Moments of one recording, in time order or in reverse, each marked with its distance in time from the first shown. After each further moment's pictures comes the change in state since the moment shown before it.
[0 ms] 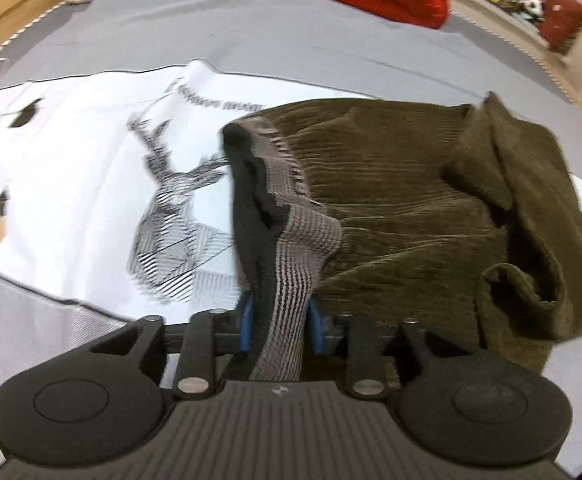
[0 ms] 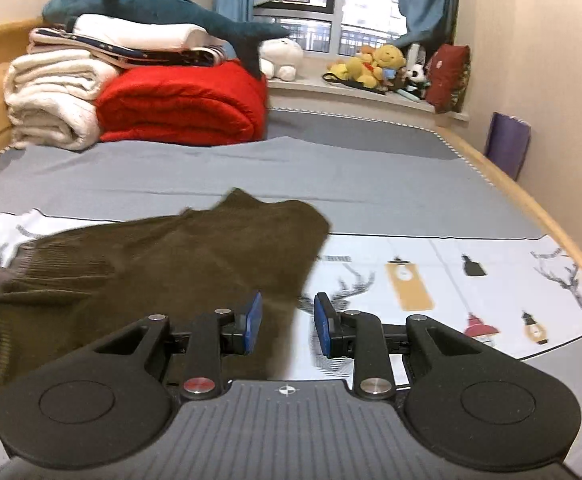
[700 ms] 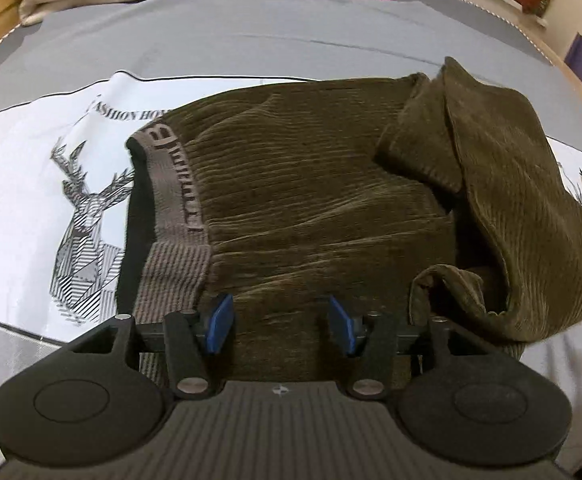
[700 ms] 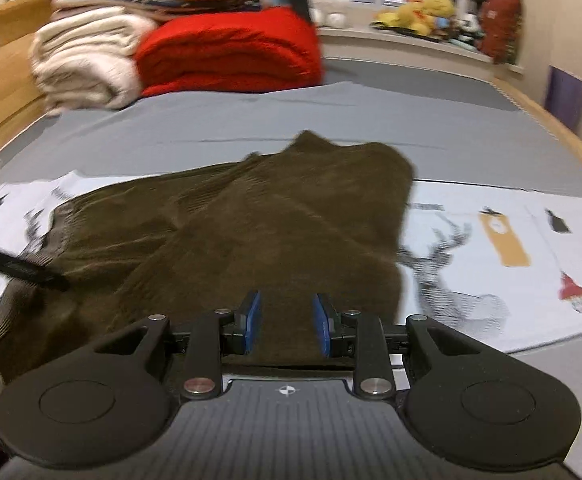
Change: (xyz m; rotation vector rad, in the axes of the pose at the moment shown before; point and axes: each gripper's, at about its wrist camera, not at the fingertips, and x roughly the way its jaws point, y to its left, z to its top) left arm 0.023 -0.082 0.006 0.111 0.037 -0.048; right arm 0.062 0.085 -0.017 -0.005 0.136 0.171
